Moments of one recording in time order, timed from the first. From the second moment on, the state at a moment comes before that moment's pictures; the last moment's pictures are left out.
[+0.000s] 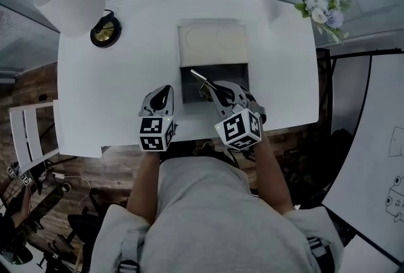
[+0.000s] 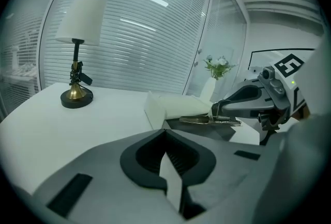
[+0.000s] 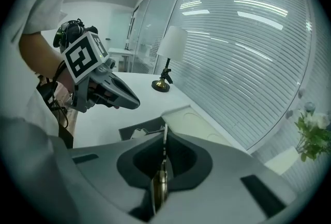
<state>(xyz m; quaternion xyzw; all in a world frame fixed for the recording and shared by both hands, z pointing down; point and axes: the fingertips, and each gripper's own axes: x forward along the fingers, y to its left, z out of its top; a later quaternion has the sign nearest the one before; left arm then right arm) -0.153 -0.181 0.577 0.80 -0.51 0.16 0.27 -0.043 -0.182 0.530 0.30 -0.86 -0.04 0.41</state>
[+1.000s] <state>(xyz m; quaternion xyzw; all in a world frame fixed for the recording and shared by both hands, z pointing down) -0.161 -0.225 0.603 0.81 -0.48 0.19 0.28 -0.066 -0.219 0.576 0.26 -0.85 -0.01 0.45</state>
